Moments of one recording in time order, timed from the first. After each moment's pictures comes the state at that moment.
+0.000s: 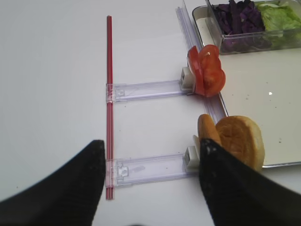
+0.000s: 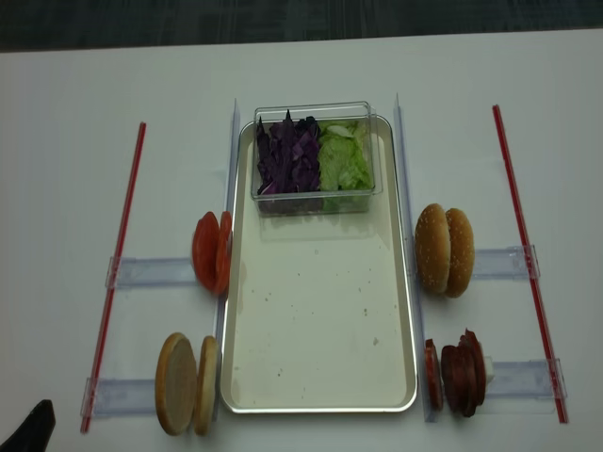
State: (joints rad) left arm 0.03 -0.02 -0.50 -0.10 1.17 0.07; right arm -0.04 -0.02 -0.49 0.10 1.11 0.02
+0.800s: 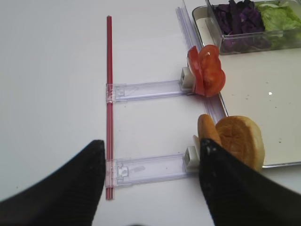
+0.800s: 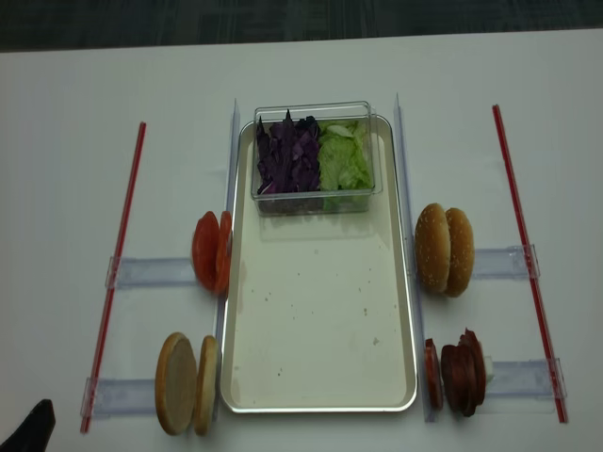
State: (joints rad) left arm 0.03 -0.02 -0.50 -0.10 1.17 0.07; right arm -0.04 -0.02 -0.49 0.10 1.11 0.02
